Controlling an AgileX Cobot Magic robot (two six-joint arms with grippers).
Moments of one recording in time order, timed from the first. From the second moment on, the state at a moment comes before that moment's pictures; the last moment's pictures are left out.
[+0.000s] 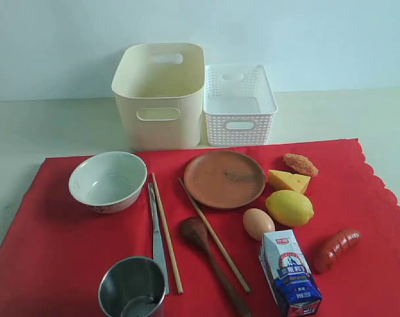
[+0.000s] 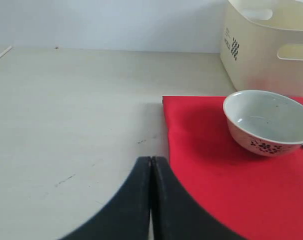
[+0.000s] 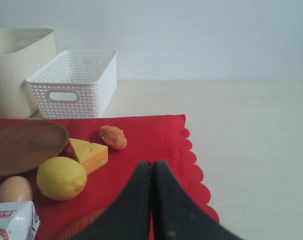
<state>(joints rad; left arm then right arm) -0.05 0.01 0.00 0.10 0.37 -0.13 0.09 0.01 0.00 -0.08 0.30 0.11</state>
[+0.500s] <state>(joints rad) -0.05 0.01 0.00 0.10 0.37 -0.13 0.09 0.01 -0.14 -0.08 0.31 0.11</state>
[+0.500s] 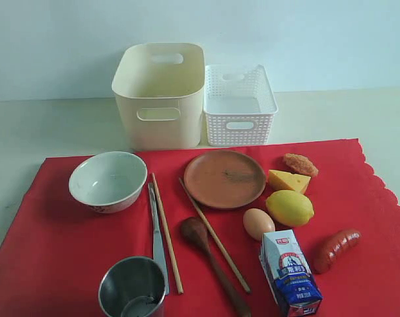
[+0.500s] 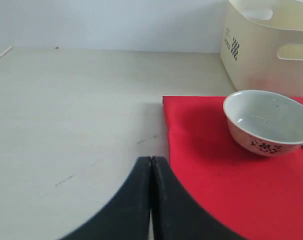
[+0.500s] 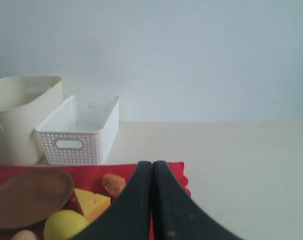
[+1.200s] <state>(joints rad) -0.05 0.01 0.00 0.10 0.37 -0.13 0.09 0.33 -0.43 -0.08 0.31 0.11</state>
